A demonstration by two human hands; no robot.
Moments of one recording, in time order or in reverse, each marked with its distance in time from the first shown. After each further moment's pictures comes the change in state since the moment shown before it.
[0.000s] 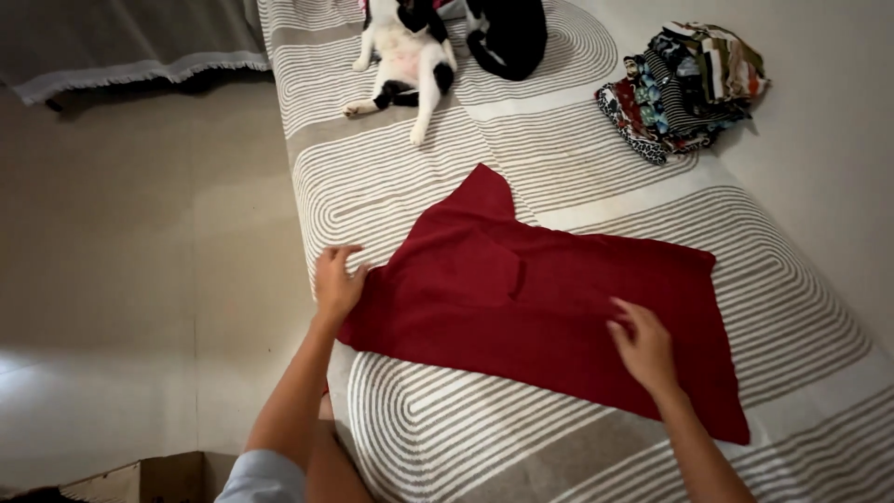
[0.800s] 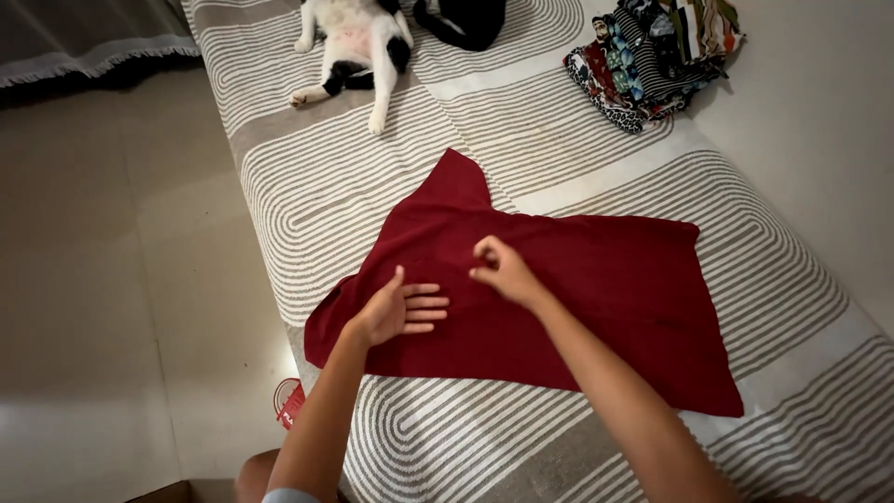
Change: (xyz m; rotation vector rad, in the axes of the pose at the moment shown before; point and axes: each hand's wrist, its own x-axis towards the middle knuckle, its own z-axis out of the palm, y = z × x) left_hand -0.012 0.080 0.064 -1.119 -1.193 -0.874; right_hand 0.112 -0.117 0.137 0.654 -0.419 -0.107
